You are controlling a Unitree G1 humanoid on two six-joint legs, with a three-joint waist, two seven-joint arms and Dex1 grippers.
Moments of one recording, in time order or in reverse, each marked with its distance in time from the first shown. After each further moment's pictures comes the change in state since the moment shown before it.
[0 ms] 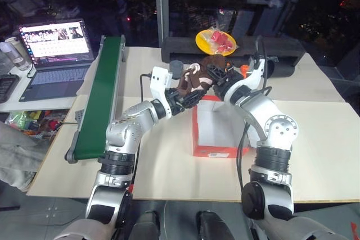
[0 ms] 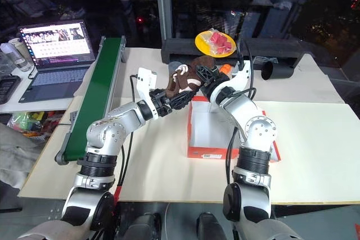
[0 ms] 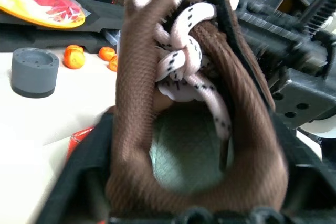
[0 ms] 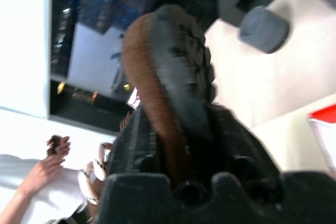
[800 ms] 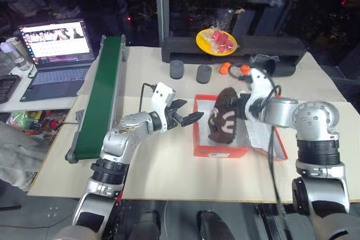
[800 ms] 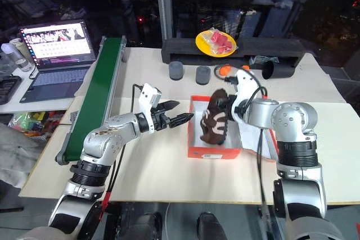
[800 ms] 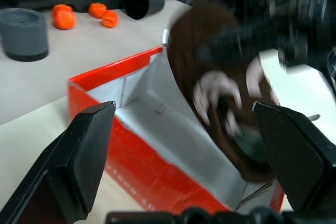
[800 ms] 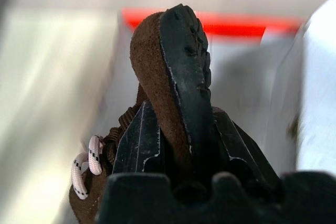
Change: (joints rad) left arm 0.095 0.128 -0.102 -0.036 0.099 -0.040 -0.092; right arm 0.014 -0.555 0.425 -0.006 -0.358 0.496 0.256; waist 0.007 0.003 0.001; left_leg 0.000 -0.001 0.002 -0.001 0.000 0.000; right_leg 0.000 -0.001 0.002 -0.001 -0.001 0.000
